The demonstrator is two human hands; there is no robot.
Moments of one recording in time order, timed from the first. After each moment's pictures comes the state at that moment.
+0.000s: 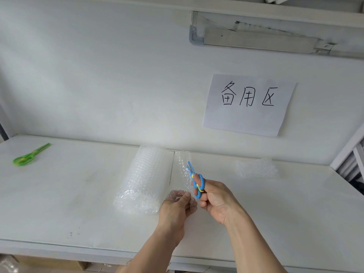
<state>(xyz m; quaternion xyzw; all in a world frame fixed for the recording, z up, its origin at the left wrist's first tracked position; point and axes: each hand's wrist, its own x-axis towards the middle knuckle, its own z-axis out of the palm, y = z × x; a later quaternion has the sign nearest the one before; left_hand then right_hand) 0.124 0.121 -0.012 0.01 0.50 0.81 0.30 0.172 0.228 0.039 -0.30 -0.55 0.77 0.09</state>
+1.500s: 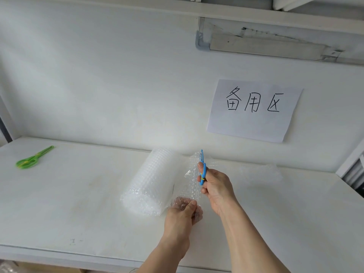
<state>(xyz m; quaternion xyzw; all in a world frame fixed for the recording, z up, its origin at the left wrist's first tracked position) 0.128 0.124 -0.014 0.01 0.51 0.82 0.27 0.130 0.232 0.048 -0.31 -0.57 0.73 0.22</state>
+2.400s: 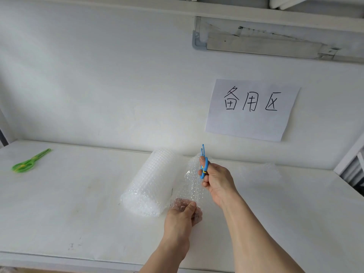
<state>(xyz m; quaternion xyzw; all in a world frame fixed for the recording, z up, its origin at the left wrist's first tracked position) 0.128 0.125 -0.010 0.00 0.51 0.82 0.27 0.120 0.248 0.058 -0.30 -0.56 0.74 0.22</state>
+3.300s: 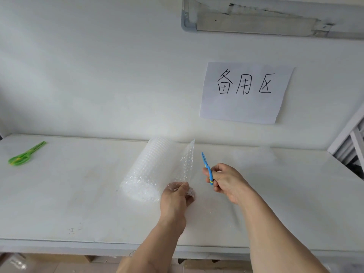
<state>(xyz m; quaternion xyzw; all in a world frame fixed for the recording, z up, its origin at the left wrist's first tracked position) 0.125 0.128 -0.008 -0.05 0.54 0.80 0.26 0.170 0.276 0.031 -0.37 -0.67 0.64 0.10</state>
